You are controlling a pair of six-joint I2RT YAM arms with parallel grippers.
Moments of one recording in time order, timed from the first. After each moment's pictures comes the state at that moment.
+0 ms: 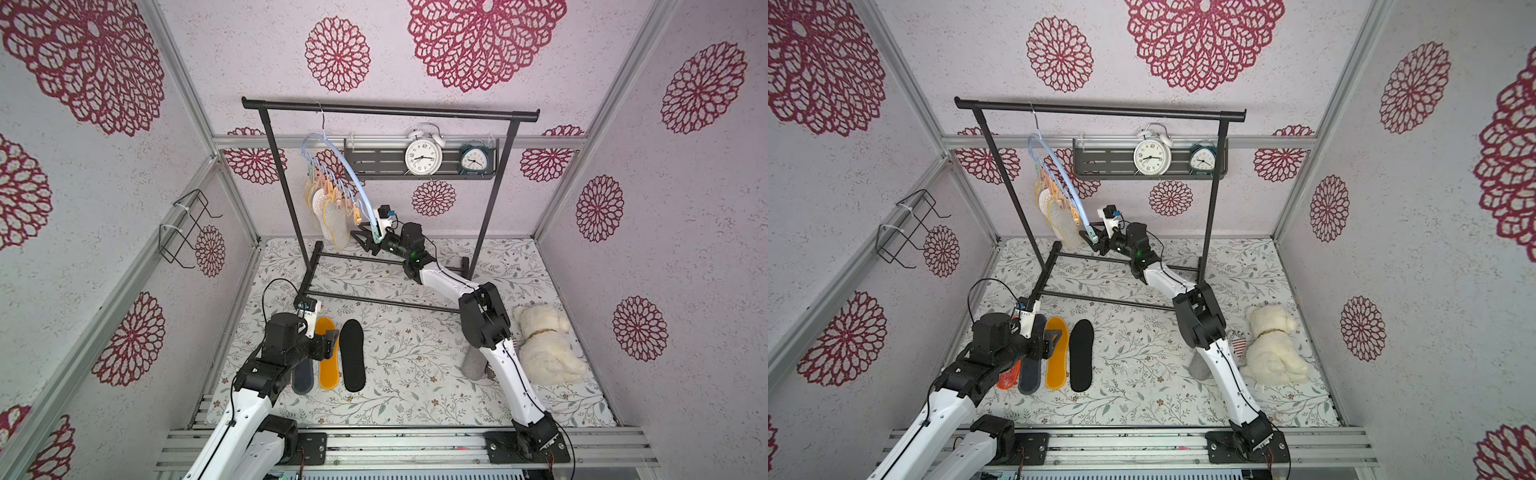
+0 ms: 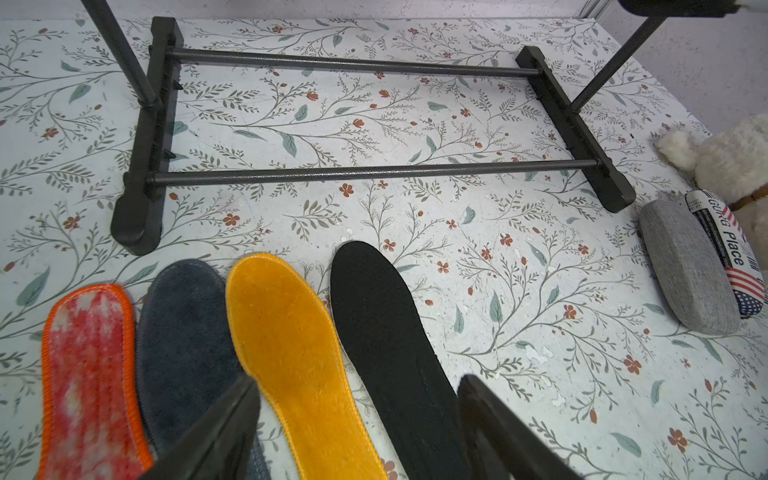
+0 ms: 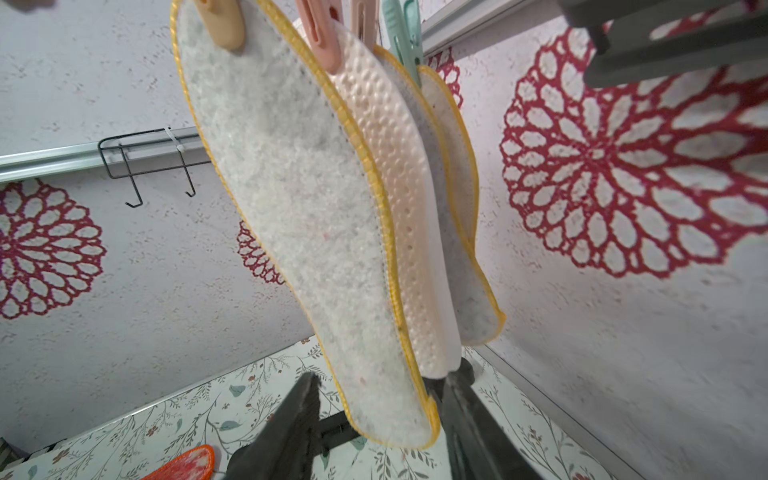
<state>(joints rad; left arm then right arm) -0.23 0.74 0.56 -0.47 0.17 -0.06 0.60 2.56 2.22 0.54 -0.57 0.26</state>
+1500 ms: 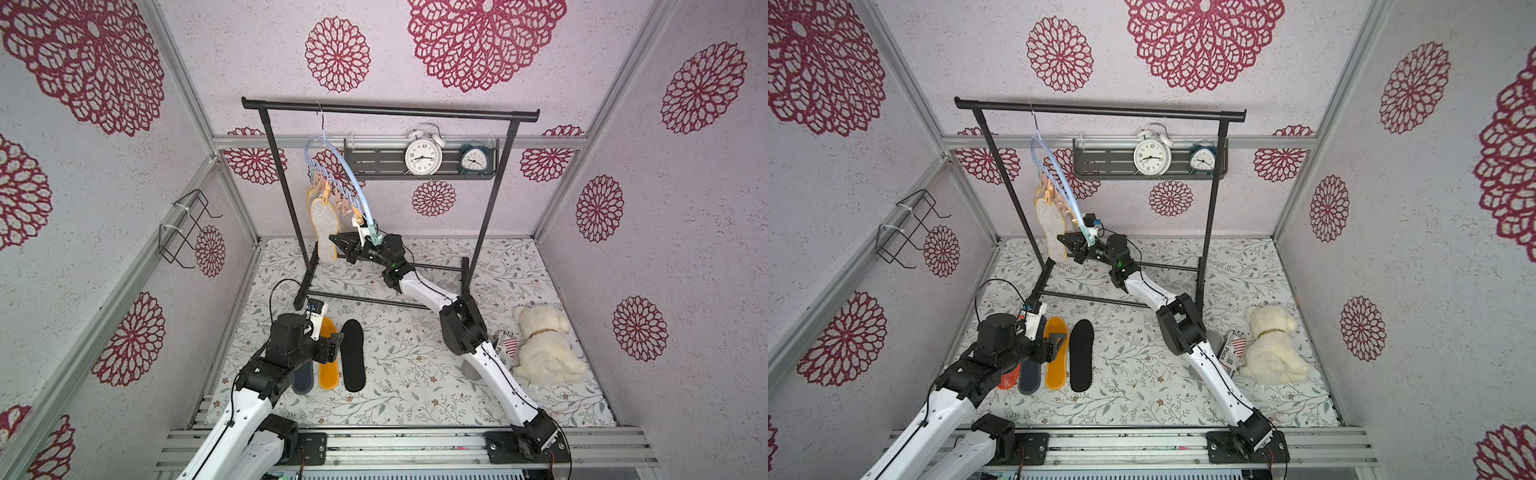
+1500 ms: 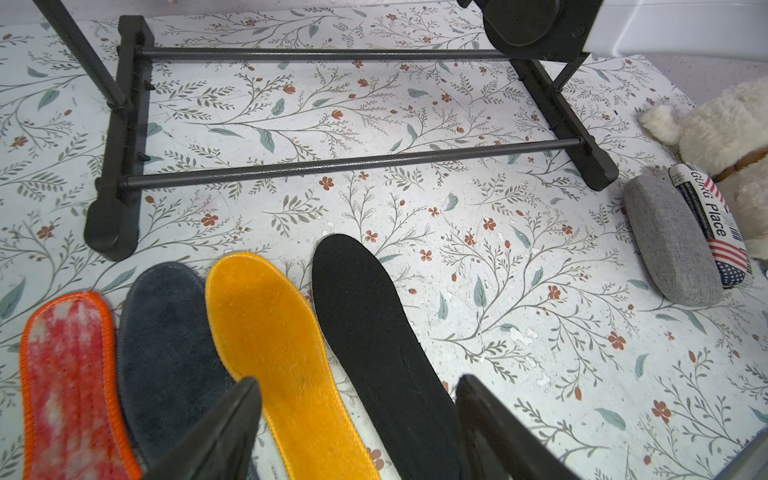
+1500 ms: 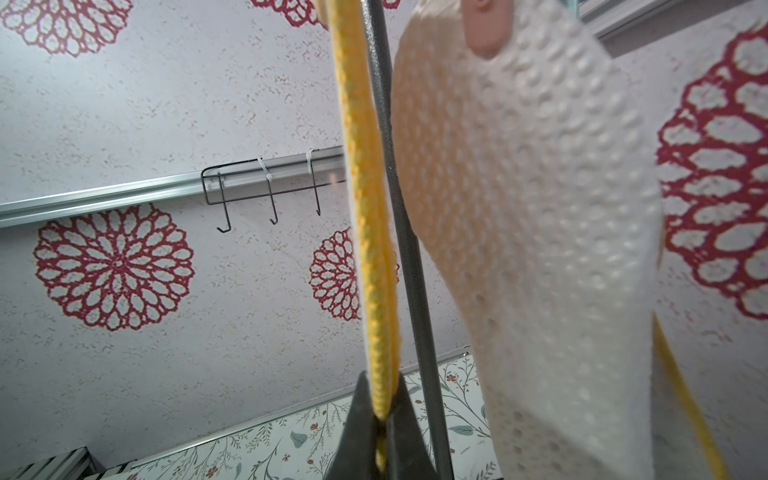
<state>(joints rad) -0.30 0.75 0.58 -0.50 0.14 -0.06 0.69 2.75 2.45 0.67 -0.63 0.40</state>
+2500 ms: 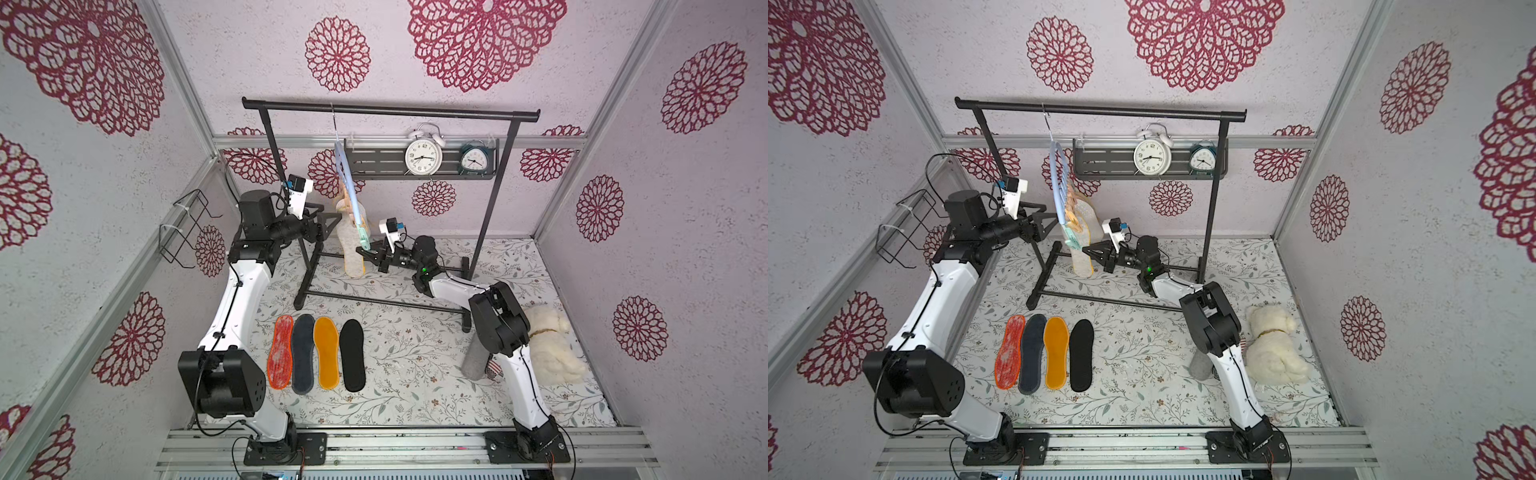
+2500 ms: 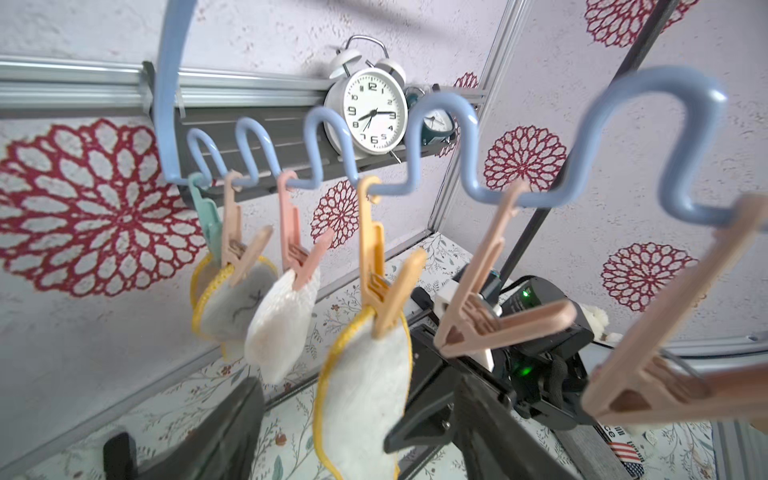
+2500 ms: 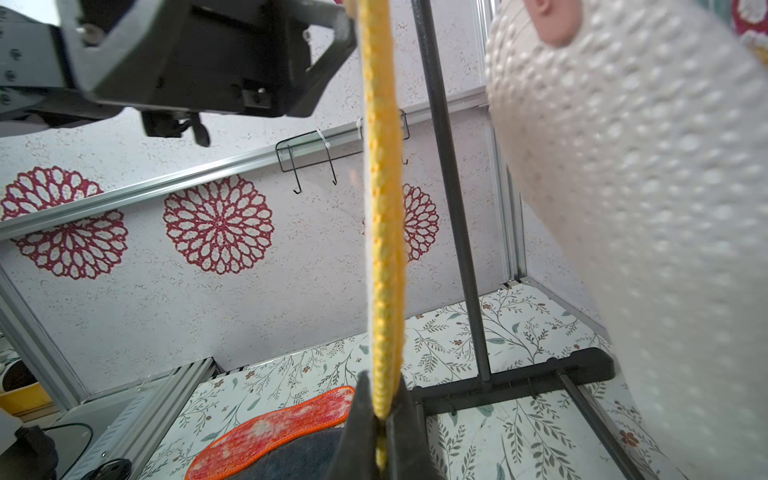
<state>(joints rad) 0.03 1.66 1.66 -0.23 0.83 0.03 0.59 2.29 1.71 0.87 -0.86 0.46</state>
